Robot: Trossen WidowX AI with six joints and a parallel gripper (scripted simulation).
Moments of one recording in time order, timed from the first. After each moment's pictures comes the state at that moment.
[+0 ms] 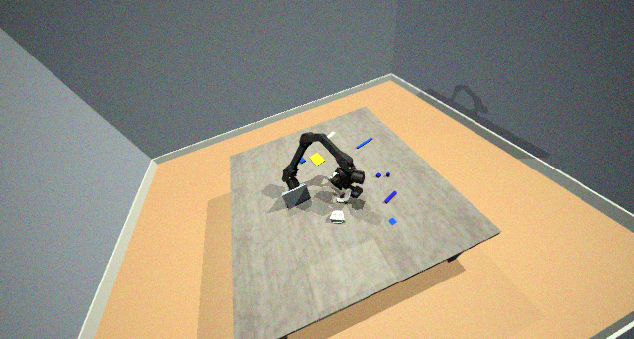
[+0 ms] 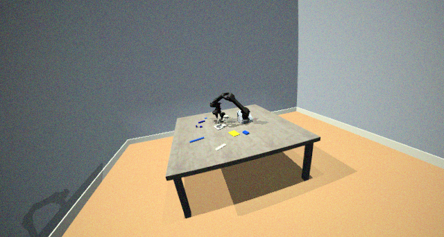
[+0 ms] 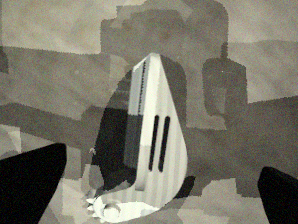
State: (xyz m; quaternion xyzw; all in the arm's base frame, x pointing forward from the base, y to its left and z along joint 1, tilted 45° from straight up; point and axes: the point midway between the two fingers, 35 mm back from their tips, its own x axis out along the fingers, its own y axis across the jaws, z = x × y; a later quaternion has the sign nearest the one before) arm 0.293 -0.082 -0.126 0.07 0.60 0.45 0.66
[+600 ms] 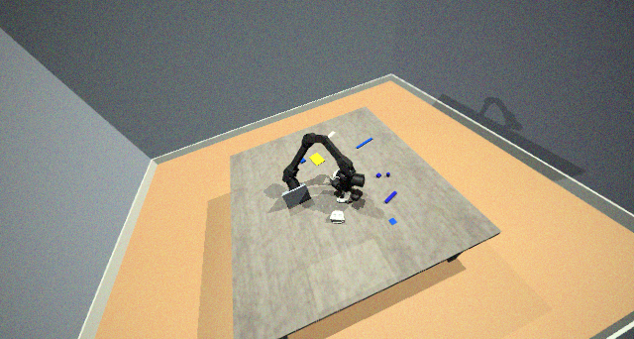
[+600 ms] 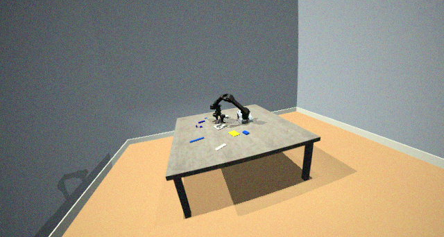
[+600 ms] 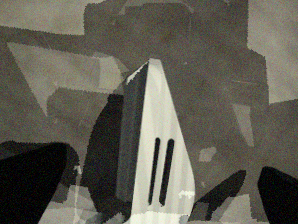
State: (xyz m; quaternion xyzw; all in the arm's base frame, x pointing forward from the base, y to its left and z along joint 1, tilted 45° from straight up) arm 0.290 -0.062 -0.146 0.07 0.60 0.45 0.66
